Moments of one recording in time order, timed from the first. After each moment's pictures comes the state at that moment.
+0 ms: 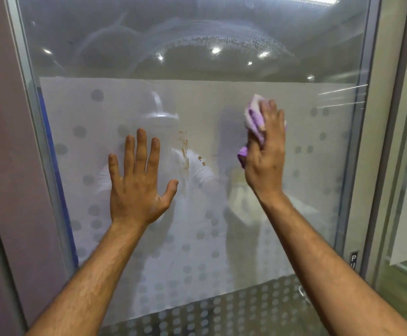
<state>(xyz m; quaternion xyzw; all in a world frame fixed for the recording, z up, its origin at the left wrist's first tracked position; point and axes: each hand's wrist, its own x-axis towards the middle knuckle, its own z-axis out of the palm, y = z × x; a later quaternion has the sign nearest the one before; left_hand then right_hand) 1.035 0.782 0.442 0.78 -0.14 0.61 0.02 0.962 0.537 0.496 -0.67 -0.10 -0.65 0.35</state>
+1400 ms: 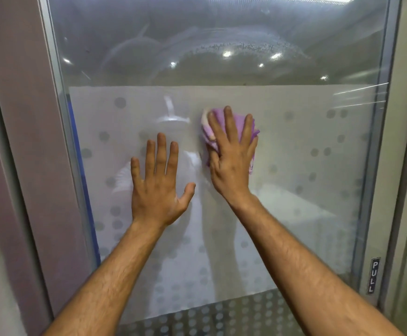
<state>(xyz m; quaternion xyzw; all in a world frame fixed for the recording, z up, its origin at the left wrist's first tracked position) 1.034 0.782 0.442 0.79 -0.14 0.60 0.00 0.987 0.618 0.499 -0.78 -0.09 -0.58 0.23</state>
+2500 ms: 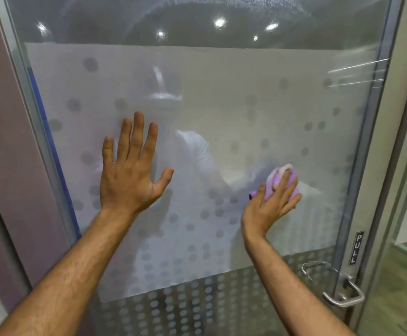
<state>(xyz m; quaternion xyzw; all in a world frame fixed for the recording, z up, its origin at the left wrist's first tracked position) 1.043 0.806 0.427 0.78 -0.17 0.61 -0.01 0.999 0.547 0.338 -0.59 0.22 -0.61 0.48</state>
